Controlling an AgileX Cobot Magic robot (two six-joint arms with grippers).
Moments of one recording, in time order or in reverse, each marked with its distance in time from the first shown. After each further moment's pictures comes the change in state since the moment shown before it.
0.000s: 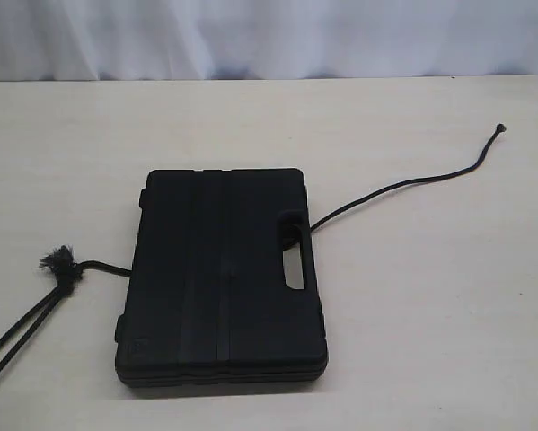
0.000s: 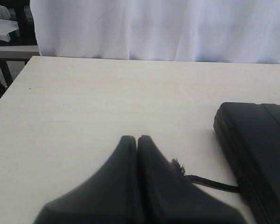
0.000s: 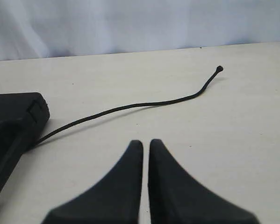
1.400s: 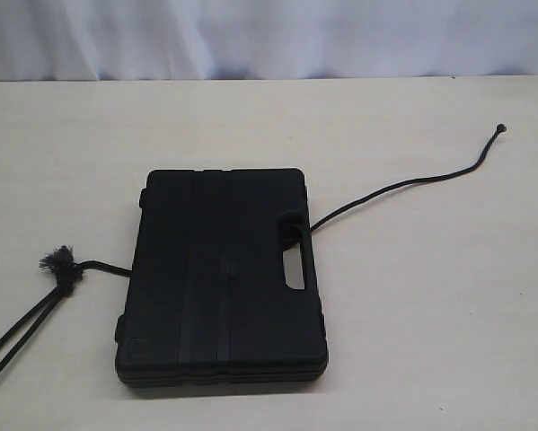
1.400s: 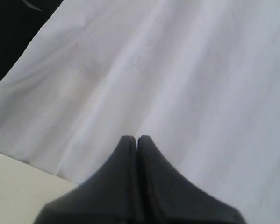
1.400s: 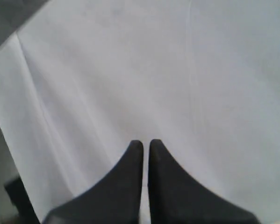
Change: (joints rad) left arm 0.000 0.000 0.000 -0.449 -0.519 -0.004; right arm 0.000 0.420 -0.334 -0.237 -0.727 0.783
